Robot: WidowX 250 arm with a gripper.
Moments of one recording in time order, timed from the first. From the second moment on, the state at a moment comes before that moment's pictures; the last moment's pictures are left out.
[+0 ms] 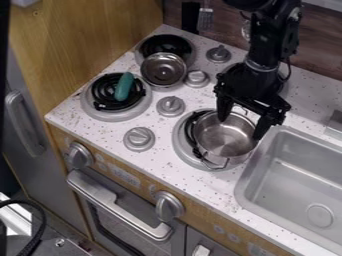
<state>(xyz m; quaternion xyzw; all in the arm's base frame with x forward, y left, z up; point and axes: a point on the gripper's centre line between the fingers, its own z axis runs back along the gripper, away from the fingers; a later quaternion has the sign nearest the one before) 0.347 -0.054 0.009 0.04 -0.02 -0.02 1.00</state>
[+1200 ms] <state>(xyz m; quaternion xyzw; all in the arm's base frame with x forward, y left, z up) 0.366 0.103 0.002 0.05 -0.03 0.15 0.99</state>
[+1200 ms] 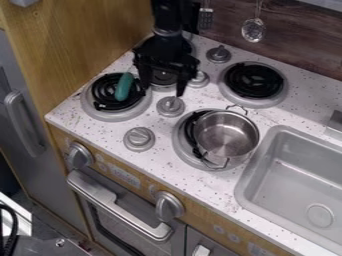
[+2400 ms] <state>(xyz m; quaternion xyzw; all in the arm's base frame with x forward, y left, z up) 0.375 0.189 -0.055 0.02 0.02 0.25 0.97</state>
